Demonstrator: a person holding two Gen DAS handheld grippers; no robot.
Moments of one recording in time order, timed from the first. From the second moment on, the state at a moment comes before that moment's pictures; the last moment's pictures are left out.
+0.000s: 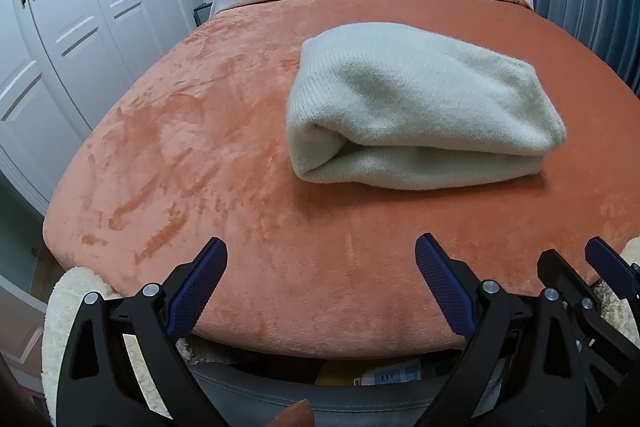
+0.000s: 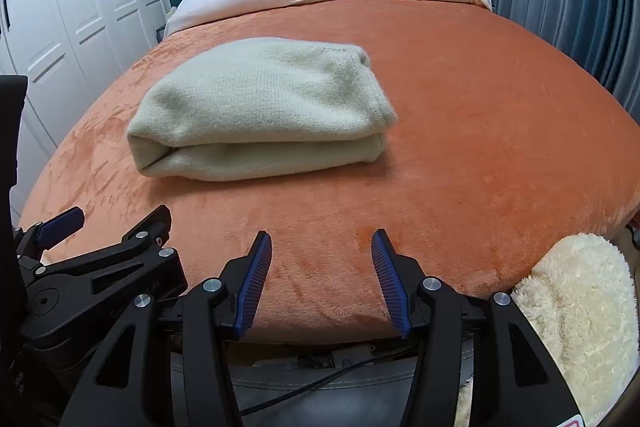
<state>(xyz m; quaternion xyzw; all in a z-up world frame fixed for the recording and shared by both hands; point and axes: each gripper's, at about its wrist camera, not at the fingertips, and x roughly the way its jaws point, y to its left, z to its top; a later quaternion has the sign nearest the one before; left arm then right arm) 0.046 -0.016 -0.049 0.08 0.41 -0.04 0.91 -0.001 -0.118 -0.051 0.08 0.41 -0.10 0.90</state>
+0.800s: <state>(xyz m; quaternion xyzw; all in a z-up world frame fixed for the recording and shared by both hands) 0.046 -0.012 -0.041 0.06 0.41 -0.04 0.91 -0.005 -0.113 -0.045 0.09 0.40 -0.11 0.91</state>
